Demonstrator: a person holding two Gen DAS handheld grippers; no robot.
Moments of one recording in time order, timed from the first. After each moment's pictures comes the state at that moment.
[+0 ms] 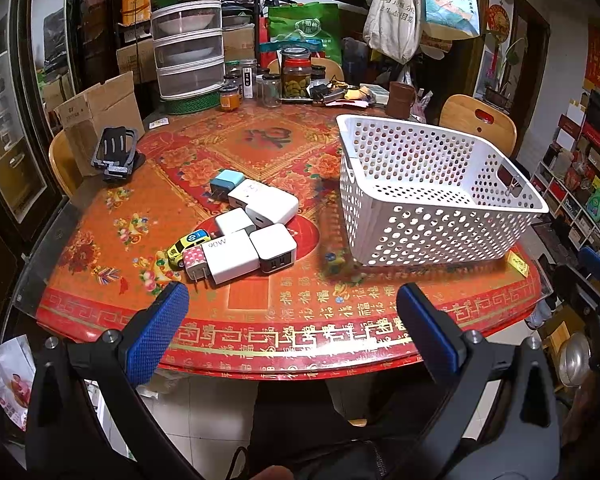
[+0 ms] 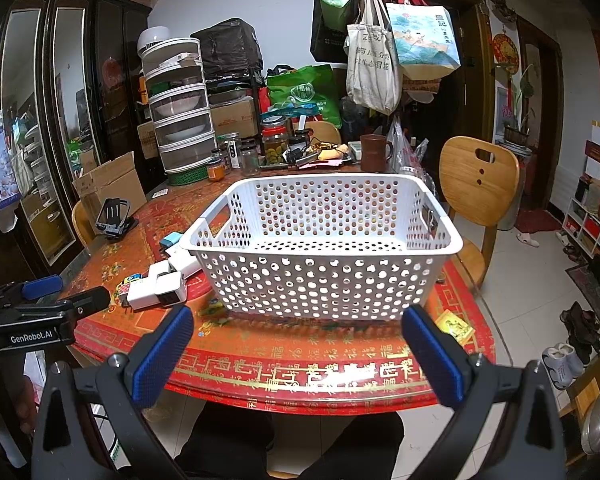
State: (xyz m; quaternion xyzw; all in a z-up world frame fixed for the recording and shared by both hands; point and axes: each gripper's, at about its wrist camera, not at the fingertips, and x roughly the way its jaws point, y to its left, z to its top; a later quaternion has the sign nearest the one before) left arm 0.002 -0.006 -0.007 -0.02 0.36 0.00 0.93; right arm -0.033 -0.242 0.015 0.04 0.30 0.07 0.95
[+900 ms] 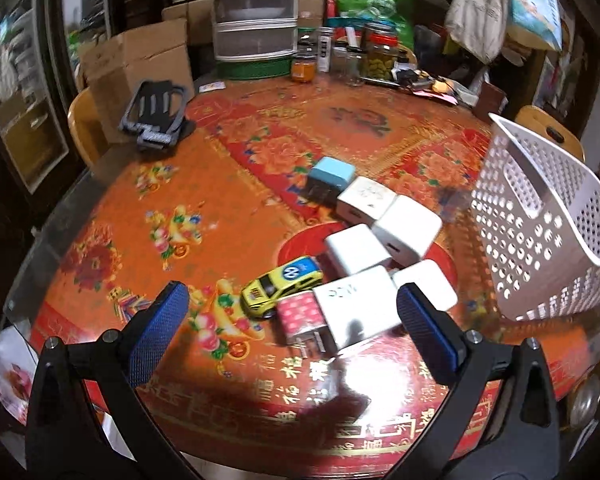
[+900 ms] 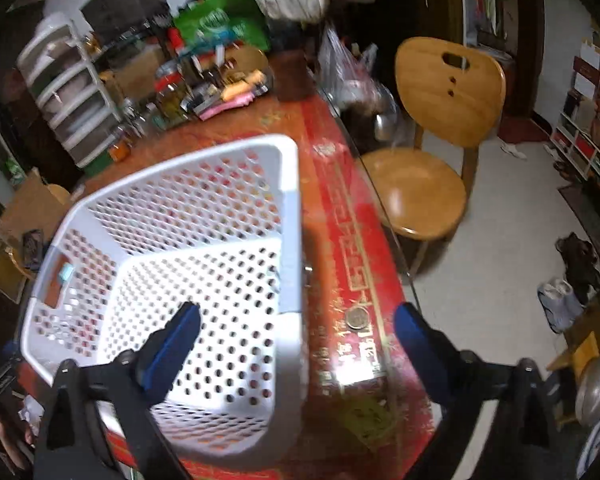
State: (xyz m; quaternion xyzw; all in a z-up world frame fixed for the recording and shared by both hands) left arm 0.122 0.126 -0.086 -0.06 0.39 0.09 0.91; right arm 0.172 -0.401 -0.046 0.11 0.47 0.01 0.88
